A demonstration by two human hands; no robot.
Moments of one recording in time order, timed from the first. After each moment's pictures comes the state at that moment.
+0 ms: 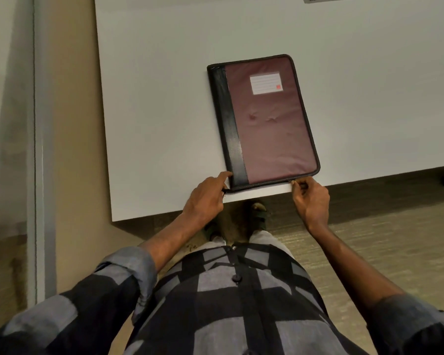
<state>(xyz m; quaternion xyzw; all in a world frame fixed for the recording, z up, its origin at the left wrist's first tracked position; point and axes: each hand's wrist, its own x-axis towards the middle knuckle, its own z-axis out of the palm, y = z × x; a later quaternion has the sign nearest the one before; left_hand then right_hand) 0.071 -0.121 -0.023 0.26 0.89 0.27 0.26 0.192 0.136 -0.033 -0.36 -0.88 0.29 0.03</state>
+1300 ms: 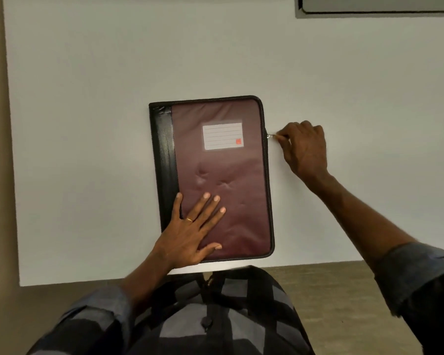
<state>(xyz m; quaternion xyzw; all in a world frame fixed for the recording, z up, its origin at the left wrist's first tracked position) 0.010 0.013 -0.073 0.46 0.87 0.04 0.15 -0.072 0.375 -0.061 -0.05 -0.99 0.11 0.01</state>
